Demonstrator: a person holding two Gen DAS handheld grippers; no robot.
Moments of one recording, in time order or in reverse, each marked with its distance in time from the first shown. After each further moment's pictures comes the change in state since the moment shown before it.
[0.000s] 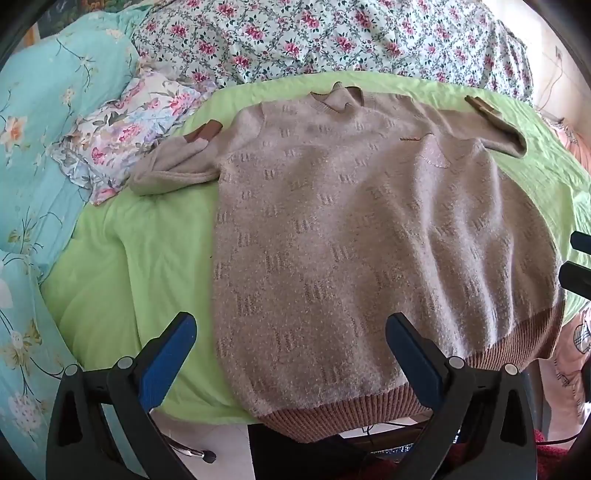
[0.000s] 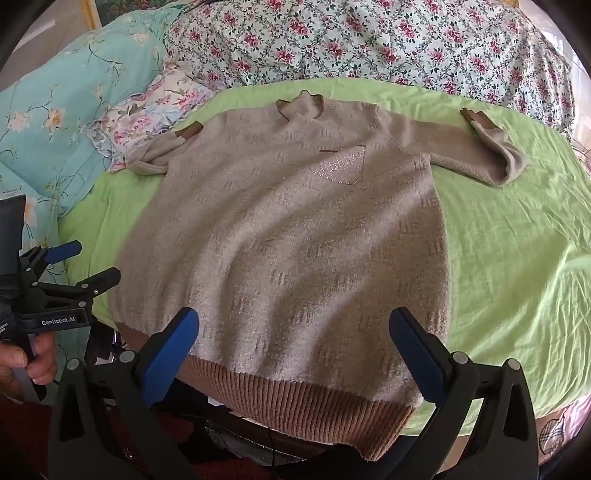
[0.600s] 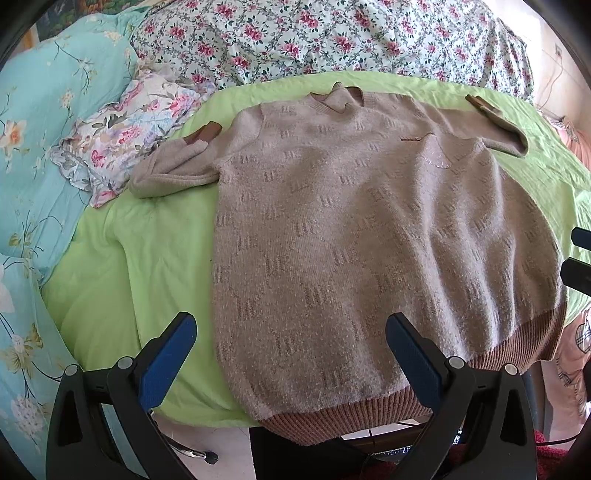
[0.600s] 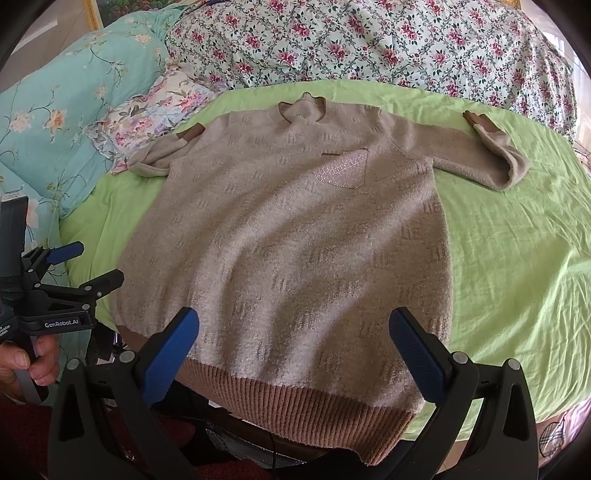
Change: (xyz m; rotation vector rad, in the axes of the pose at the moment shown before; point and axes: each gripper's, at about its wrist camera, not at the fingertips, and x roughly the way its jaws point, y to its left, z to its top) left arm 0.001 -0.003 0.000 0.007 -0.004 0.005; right arm 0.001 -0.001 0.001 0.004 0.002 -0.001
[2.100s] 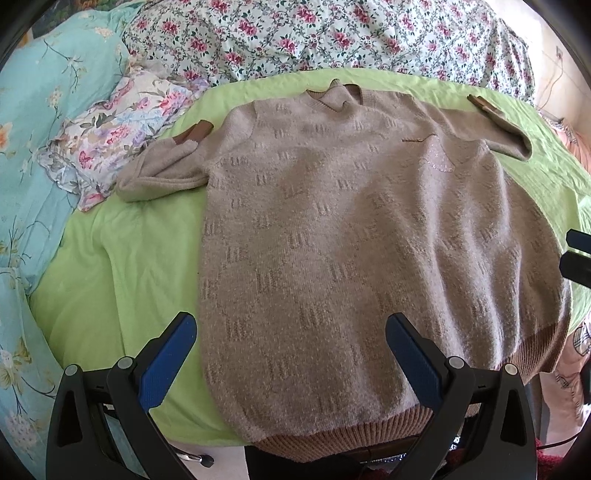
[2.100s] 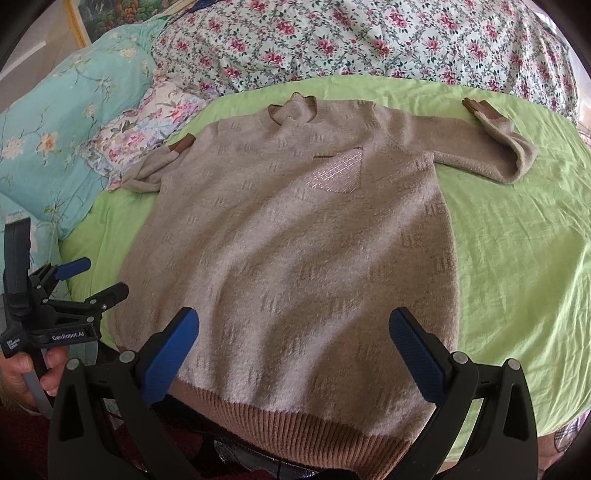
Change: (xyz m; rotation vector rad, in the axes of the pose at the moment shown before) left arm 0.021 0.000 0.017 0.000 0.027 -0.020; right arm 0.021 -0.028 0.021 0.081 0.049 0.033
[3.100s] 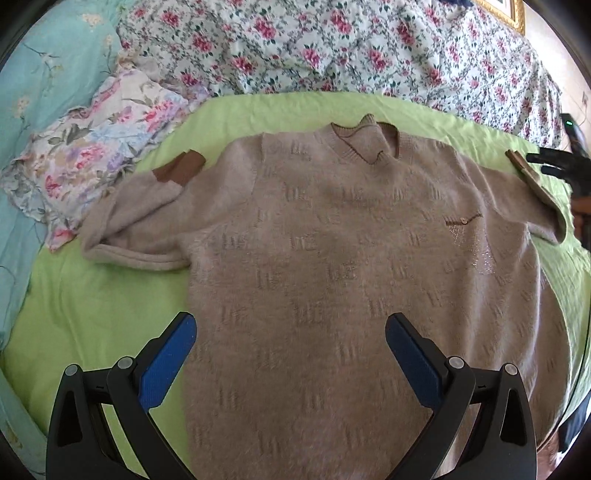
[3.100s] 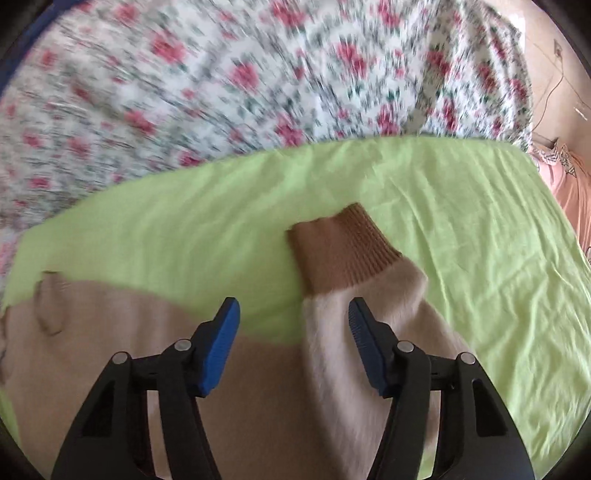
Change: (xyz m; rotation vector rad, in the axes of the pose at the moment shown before) left arm 0.079 0.024 0.119 -0.107 -0.019 -0.040; right arm 0.134 -0.278 0.288 0.225 -0.059 -0.387
